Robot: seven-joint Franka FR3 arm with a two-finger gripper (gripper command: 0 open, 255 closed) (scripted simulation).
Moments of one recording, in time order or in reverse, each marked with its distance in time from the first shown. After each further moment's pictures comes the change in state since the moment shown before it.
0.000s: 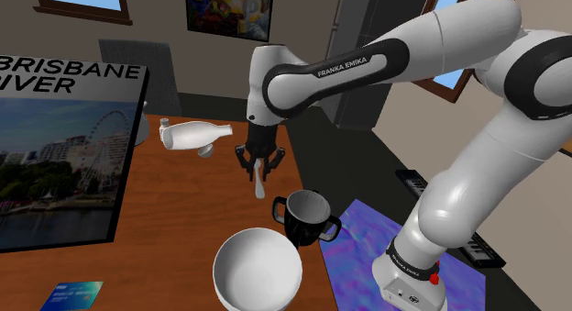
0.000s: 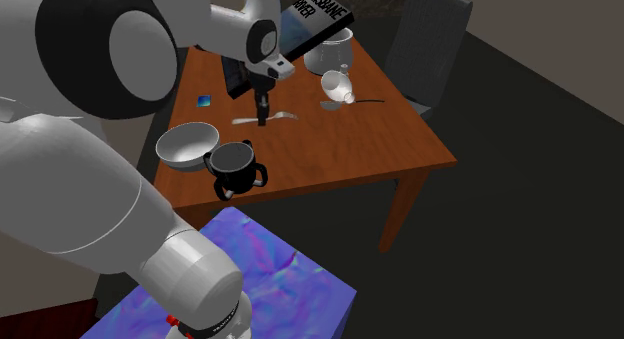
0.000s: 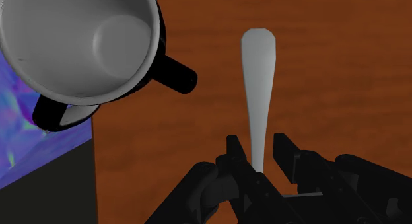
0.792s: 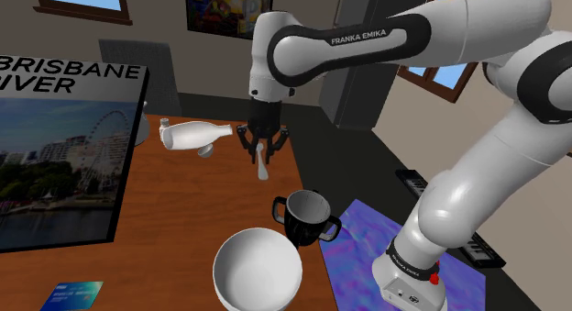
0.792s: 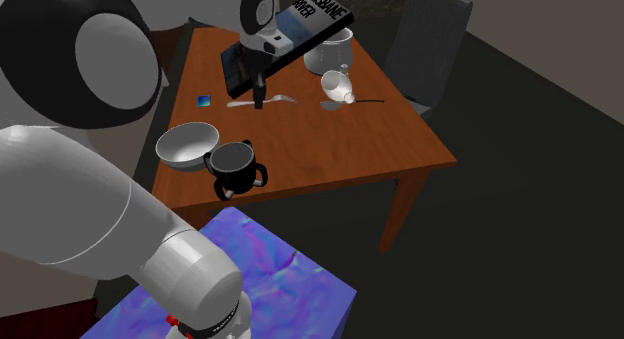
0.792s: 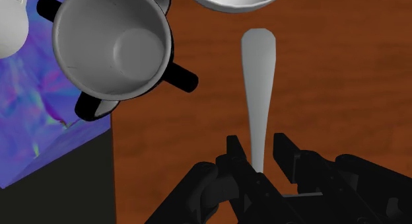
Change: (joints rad) arm -0.003 -0.057 -0.013 0.106 0.006 -0.161 0.008
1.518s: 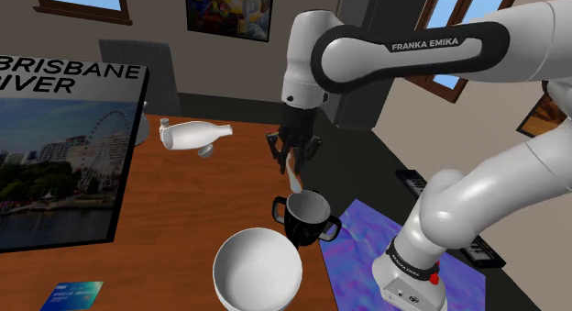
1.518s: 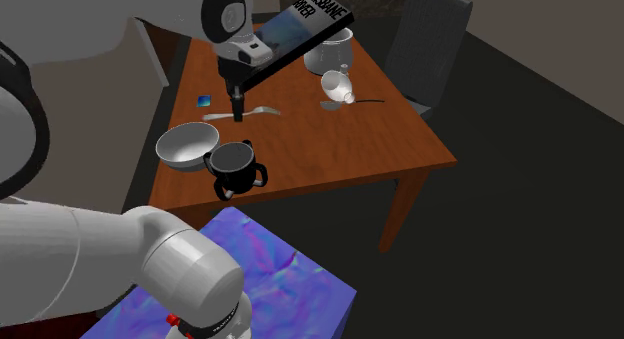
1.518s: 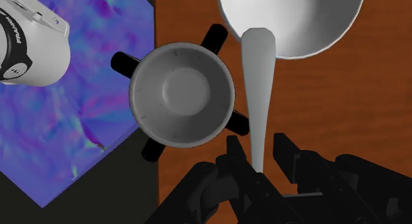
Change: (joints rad) arm 0.045 -0.294 -0.024 -0.222 0.088 -0.067 -0.026
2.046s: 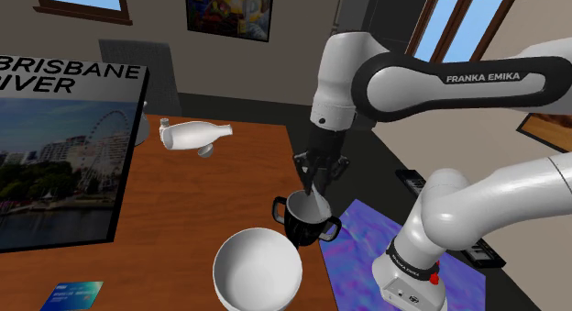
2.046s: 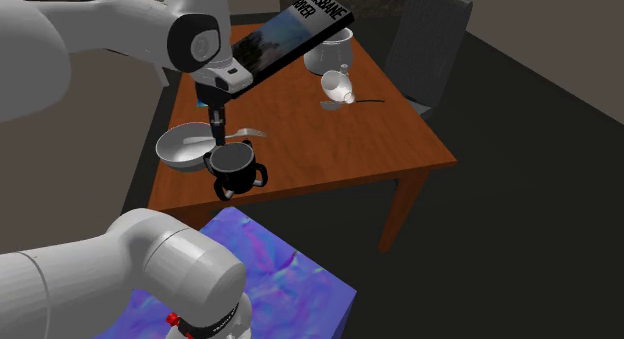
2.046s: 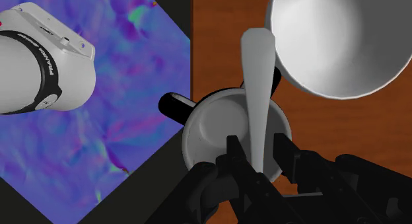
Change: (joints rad) arm 0.067 -0.249 -0.006 -0.226 0.068 -0.023 0.001
